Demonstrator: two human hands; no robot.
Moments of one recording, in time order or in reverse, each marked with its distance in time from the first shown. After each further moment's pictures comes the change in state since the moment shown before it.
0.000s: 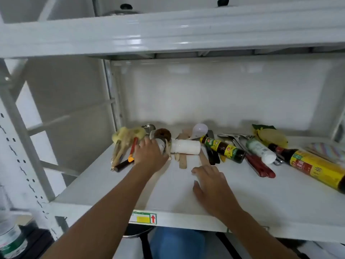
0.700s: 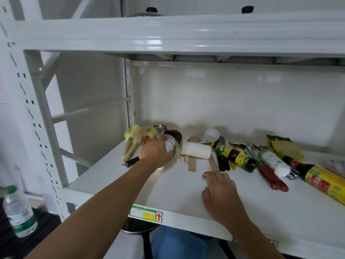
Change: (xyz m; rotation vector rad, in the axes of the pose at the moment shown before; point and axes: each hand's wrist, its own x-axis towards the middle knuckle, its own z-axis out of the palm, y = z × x) left_hand 0.012 -0.019 0.004 -0.274 0.034 -0.060; right_hand 0.001 0.005 0.007 -0.047 0.059 0.021
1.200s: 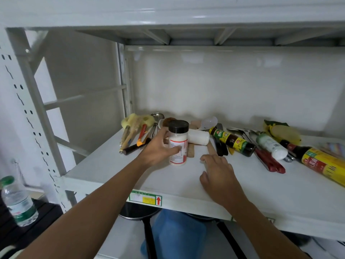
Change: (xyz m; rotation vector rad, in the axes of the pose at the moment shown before) left_hand -0.043 -0.013 0.004 -0.880 -0.246 0.196; right_hand 0.004 -0.001 0.004 0.023 -0.039 -0.019
